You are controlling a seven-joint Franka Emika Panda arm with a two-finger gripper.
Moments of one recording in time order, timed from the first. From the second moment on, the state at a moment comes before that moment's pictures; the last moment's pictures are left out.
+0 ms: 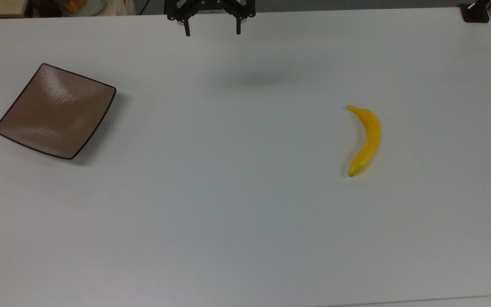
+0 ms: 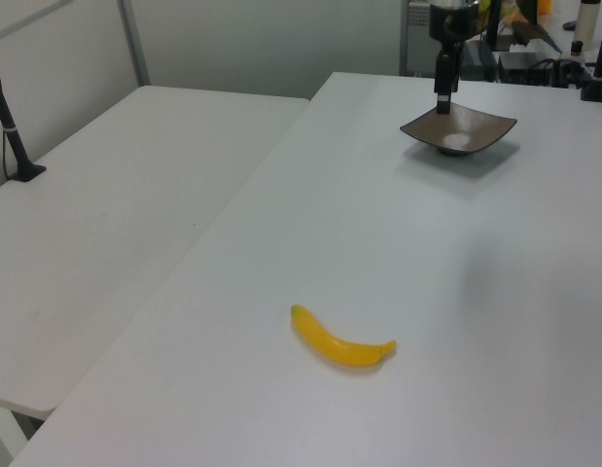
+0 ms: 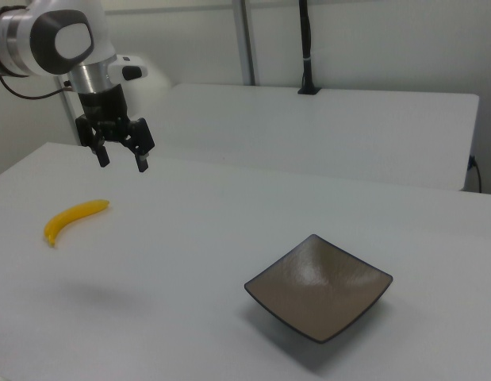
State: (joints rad) arm 0.05 0.03 0.11 -1.66 -0.02 1.69 0.01
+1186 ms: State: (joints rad) arm 0.12 0.10 0.11 -1.68 0.00 1.79 0.17
